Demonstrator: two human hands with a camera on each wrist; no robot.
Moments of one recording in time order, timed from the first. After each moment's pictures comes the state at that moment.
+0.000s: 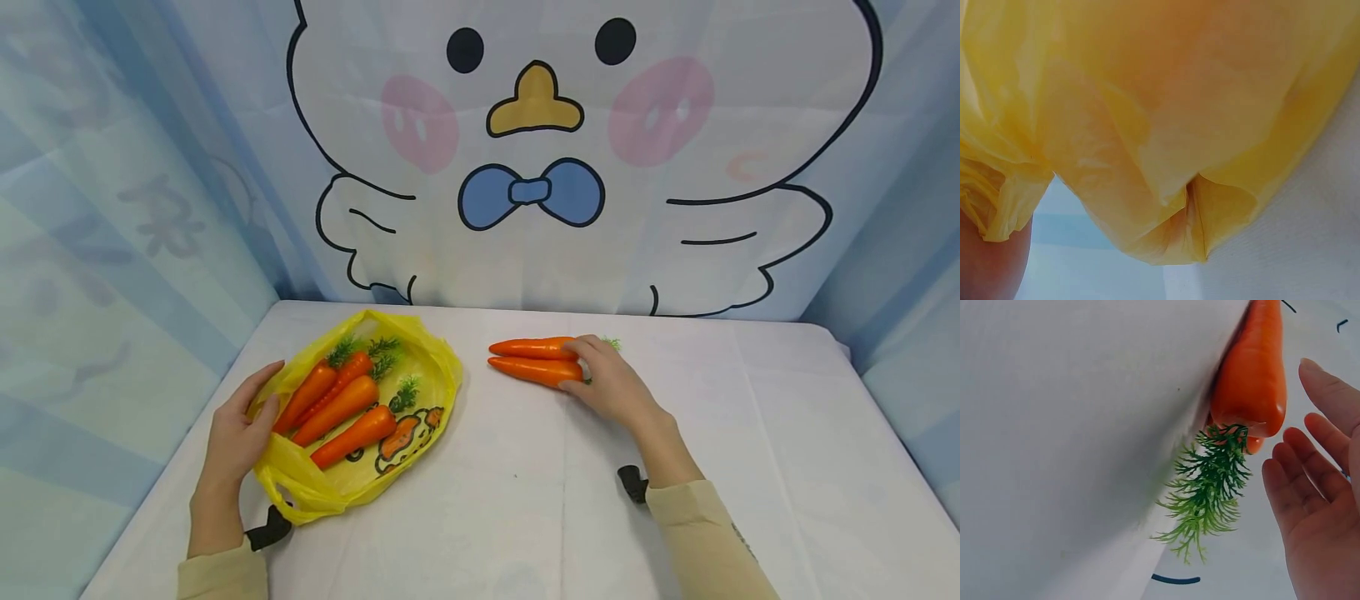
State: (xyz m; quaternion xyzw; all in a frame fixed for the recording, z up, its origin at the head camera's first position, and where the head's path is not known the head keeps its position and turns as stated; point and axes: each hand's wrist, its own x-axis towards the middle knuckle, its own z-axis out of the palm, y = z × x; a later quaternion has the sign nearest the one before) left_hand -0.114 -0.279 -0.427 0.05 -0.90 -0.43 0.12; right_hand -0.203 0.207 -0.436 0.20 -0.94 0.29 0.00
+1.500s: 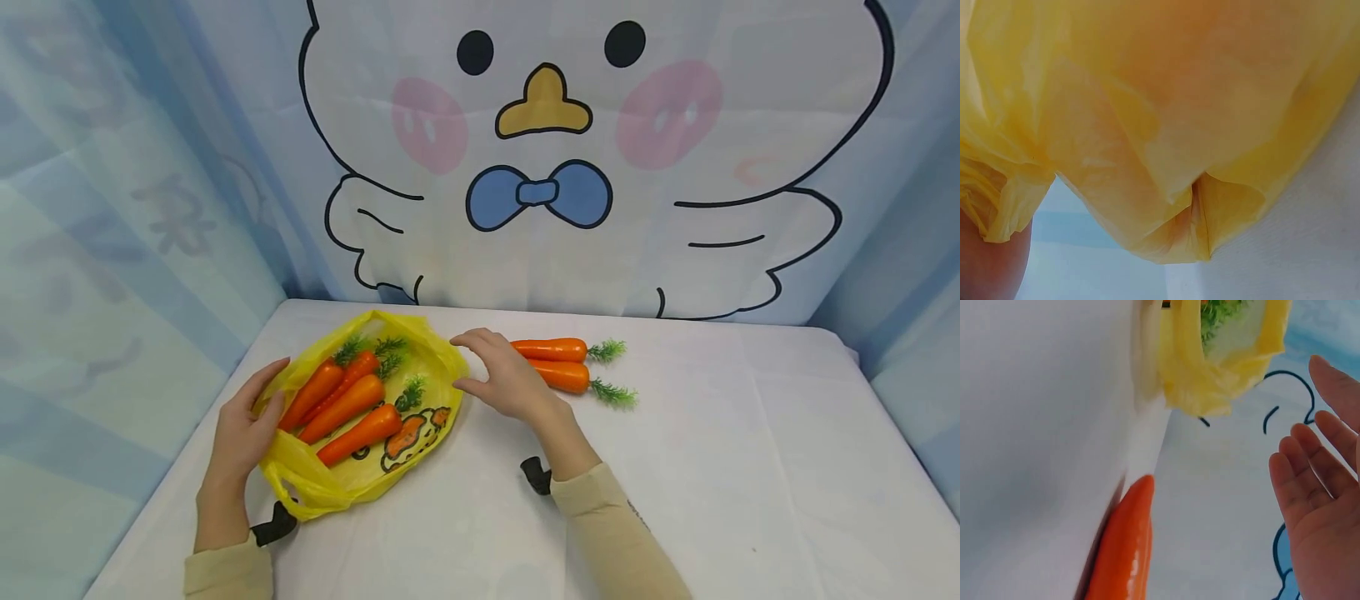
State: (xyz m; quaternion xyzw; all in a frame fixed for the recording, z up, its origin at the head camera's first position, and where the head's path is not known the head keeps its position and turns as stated) left_hand -0.114 -0.282 -0.427 0.04 -0.89 -0.43 0.13; right_hand -0.200 0.076 -0.413 0.32 -0.87 0.38 0.01
